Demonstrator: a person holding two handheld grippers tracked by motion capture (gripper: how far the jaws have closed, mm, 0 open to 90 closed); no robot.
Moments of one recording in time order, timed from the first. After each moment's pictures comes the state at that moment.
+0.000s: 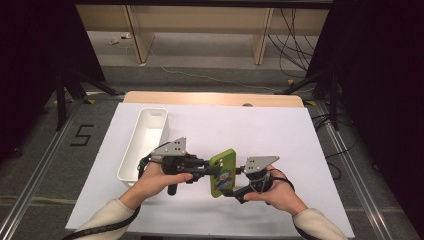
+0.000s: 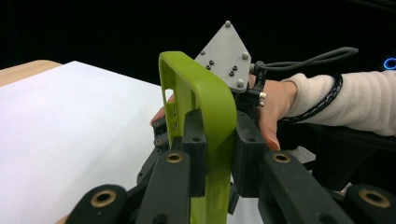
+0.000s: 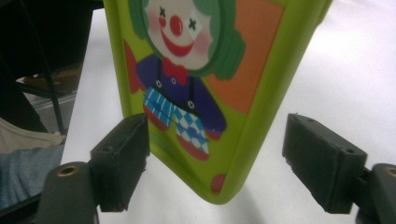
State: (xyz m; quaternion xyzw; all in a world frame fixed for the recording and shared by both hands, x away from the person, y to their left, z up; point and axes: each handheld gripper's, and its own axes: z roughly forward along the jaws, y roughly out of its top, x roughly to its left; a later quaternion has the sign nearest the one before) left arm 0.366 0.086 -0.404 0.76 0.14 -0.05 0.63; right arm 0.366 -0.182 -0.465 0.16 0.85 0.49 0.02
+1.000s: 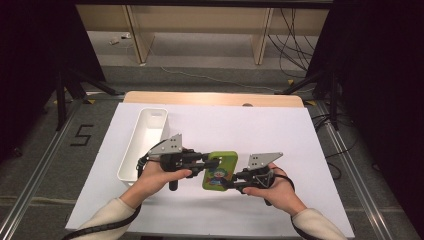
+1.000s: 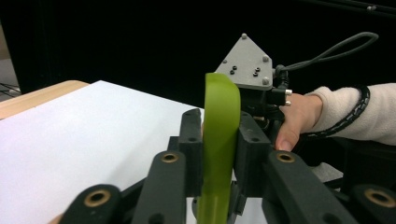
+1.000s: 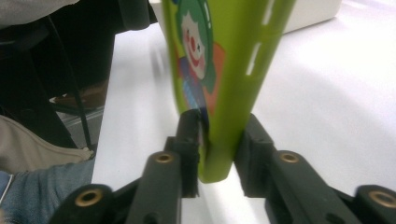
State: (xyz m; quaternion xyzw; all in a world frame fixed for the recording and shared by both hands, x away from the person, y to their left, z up) left arm 0.373 0.091 -0.405 0.73 0.15 0.00 0.66; right arm 0.368 -0.187 -0.456 0.17 0.84 0.52 -0.02
